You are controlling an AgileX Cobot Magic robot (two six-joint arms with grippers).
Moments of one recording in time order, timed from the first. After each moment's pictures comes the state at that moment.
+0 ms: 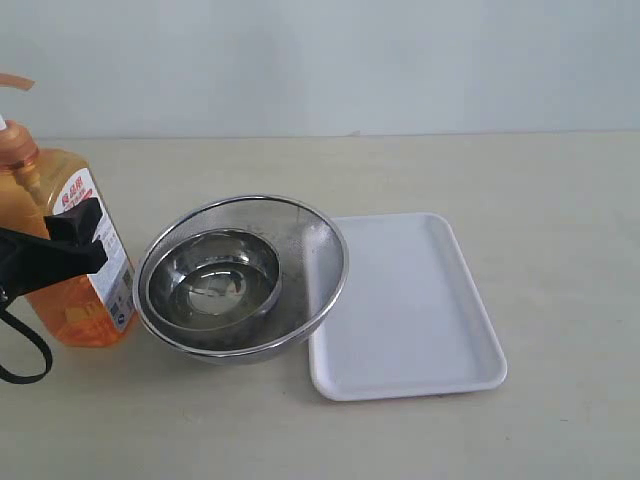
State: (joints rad) left arm -0.22 1.72 -0.27 -0.15 -1.20 -0.07; right arm 0.18 0.00 0.00 0.44 0.37 -0.27
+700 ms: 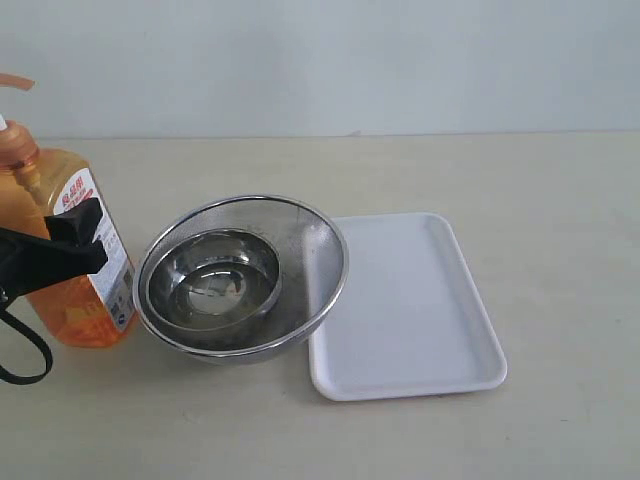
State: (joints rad) left arm -0.22 1.72 -0.27 -0.15 -1.20 -0.07; right arm 0.18 0.00 0.00 0.44 0.37 -0.27
